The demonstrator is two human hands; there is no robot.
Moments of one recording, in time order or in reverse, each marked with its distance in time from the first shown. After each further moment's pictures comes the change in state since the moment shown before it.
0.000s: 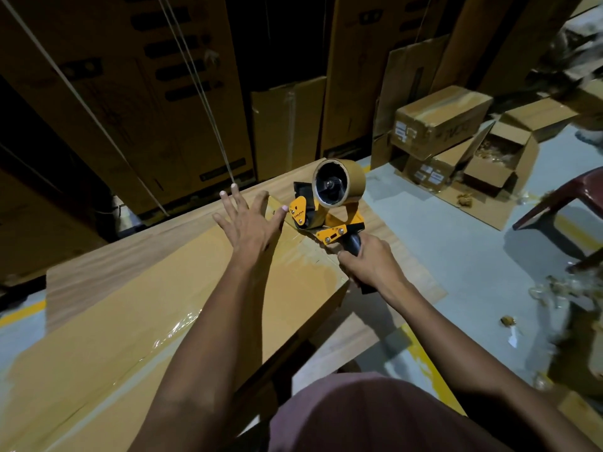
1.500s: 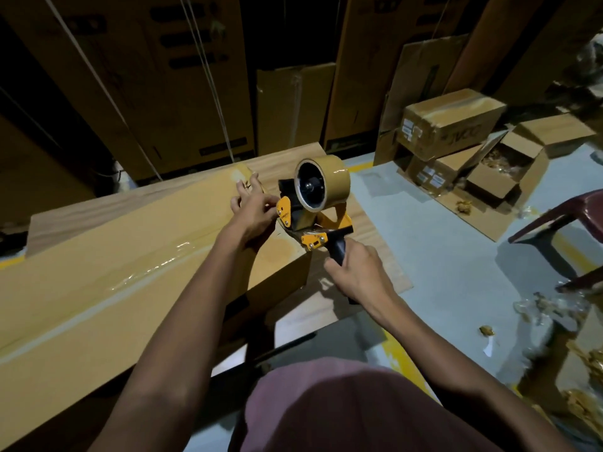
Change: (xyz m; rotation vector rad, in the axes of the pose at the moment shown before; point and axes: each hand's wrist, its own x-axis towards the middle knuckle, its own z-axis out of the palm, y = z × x) left_hand -0.065 0.058 0.008 -0.224 -0.201 0.185; right_hand -0.052 0.057 -0.038 -0.147 -0.018 -0.171
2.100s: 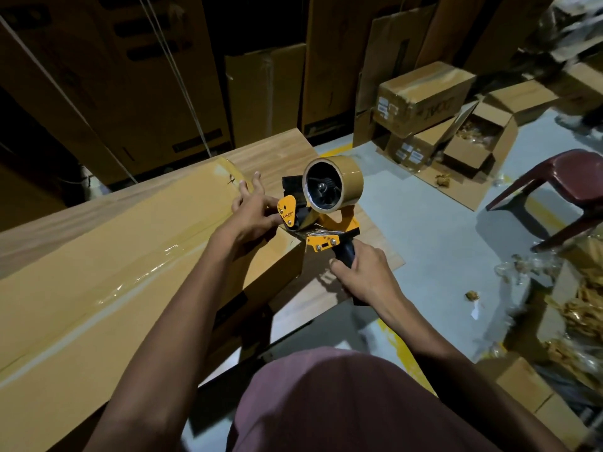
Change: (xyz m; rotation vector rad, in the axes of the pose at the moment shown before) left_hand -0.009 0.011 0.004 -0.012 -0.211 0.087; right_hand -0.024 0.014 0.006 0.086 0.029 0.110
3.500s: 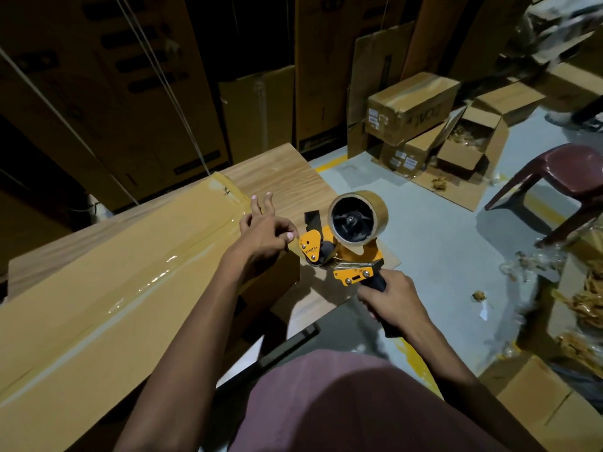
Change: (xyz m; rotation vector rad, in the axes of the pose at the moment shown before) left_hand -0.026 0.028 0.024 0.143 -0.021 0.069; right_hand -0.043 0.055 -0.016 0.263 0.045 0.186
